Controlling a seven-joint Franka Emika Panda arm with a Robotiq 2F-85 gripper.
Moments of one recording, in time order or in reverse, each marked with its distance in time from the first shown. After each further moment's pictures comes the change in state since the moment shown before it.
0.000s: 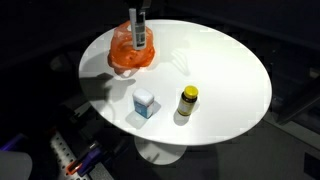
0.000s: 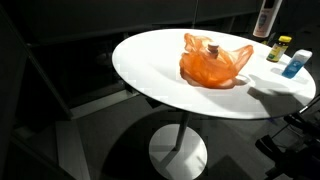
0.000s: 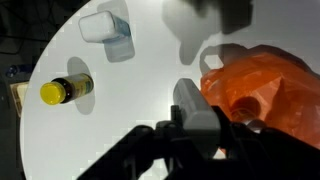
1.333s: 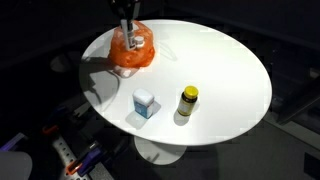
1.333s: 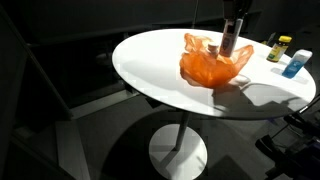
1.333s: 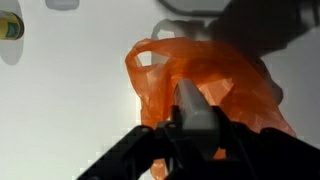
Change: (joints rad) arm 0.104 0.155 0.083 0.018 -0.023 0.178 -0.062
